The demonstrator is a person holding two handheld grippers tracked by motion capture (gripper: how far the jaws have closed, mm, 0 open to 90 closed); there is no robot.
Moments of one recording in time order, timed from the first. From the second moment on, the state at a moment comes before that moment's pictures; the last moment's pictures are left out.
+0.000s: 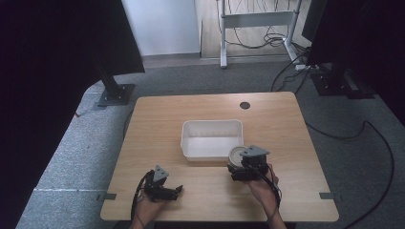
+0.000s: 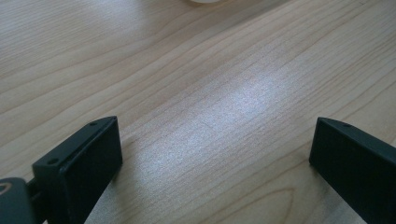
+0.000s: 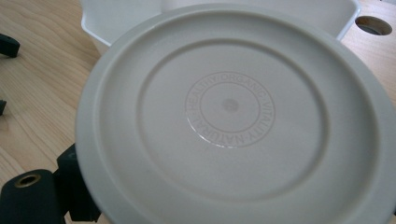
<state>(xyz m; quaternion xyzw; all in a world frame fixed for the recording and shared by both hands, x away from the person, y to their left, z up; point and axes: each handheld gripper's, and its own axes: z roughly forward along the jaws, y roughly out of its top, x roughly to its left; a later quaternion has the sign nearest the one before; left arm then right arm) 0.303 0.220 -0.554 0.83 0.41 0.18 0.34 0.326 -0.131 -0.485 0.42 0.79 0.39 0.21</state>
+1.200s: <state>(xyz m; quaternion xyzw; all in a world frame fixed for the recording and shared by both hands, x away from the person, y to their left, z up) 0.303 0.220 -0.554 0.83 0.41 0.18 0.34 0.367 -0.088 -0.472 0.41 0.79 0.40 0.21</state>
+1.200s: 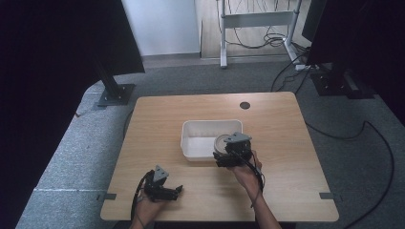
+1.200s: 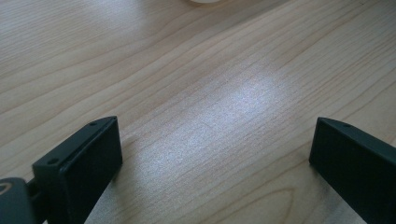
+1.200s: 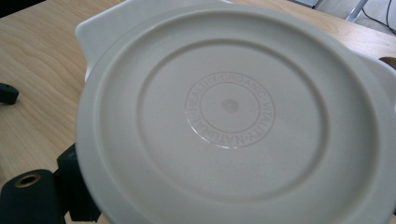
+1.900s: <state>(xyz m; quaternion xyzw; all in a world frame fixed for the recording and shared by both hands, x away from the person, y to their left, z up) 0.304 0.220 -0.554 0.83 0.41 0.18 0.34 0.392 -0.073 -0.477 0.41 0.78 0.41 0.22</state>
